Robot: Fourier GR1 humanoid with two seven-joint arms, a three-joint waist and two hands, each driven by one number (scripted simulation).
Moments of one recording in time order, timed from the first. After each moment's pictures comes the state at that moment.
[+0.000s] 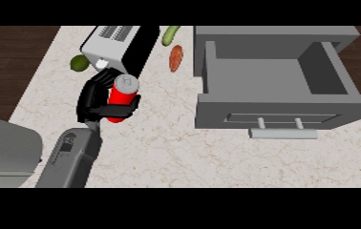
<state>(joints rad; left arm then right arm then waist) -0.39 0.09 0.07 -1.09 0.12 0.04 -0.26 0.30 -0.04 -0.29 -2.18 -0.14 0.21 0.09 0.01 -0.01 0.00</state>
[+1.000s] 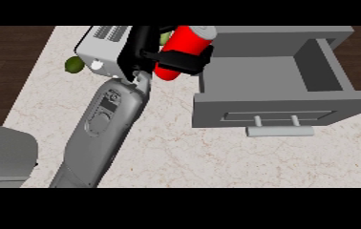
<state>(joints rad) -0.84 0.00 -0.16 -1.27 0.00 0.36 0.23 0.31 -0.03 -0.28 -2.21 -0.13 0.21 0.10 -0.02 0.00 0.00</state>
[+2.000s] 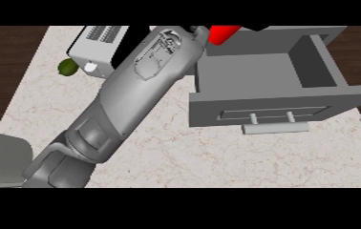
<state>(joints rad) -1.36 0.00 -0.27 -0.76 0.22 0.56 0.22 0.27 -0.03 -0.28 -2.20 -0.12 0.22 0.11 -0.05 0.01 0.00</state>
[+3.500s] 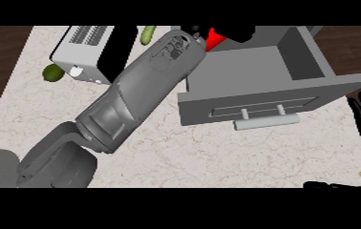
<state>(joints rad) -1.46 0.00 -0.56 -0.39 0.49 0.65 -0.01 0.14 -0.05 -0.25 -2.14 -0.09 0.20 0.14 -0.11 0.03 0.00</state>
